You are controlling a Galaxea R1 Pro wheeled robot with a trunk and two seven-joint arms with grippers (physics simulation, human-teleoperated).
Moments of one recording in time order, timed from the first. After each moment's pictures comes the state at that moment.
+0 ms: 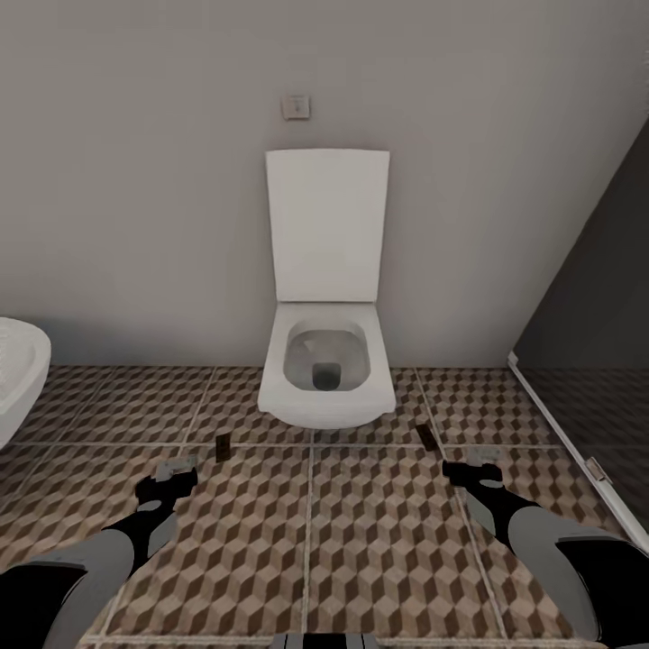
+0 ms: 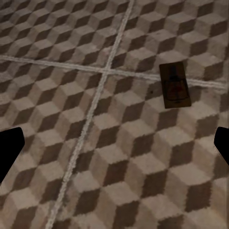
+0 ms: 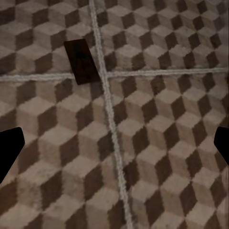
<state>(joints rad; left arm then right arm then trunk) -0.86 0.13 -0.12 -0.01 0.20 -0.29 0.20 -0.94 -0.12 0.08 0.02 -0.08 -0.15 -0.15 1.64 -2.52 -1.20</state>
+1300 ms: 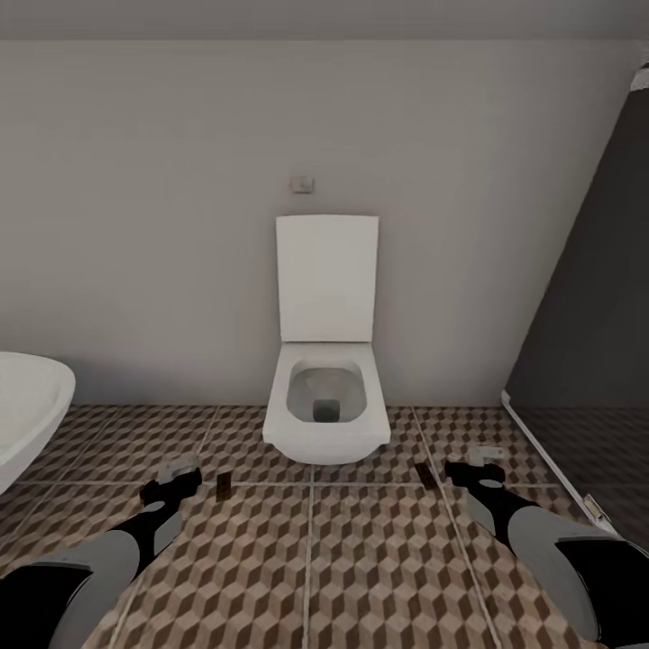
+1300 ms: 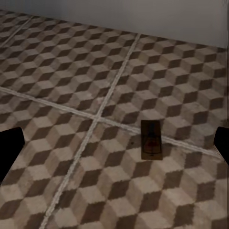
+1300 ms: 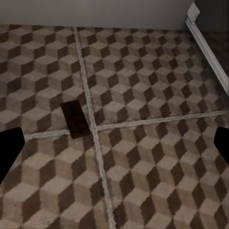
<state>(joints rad) -0.86 0.11 -0.12 -0.01 0.30 -0.29 0.18 -0.94 -0.12 0.08 0.02 -0.08 -0.15 -0.18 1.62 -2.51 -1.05</state>
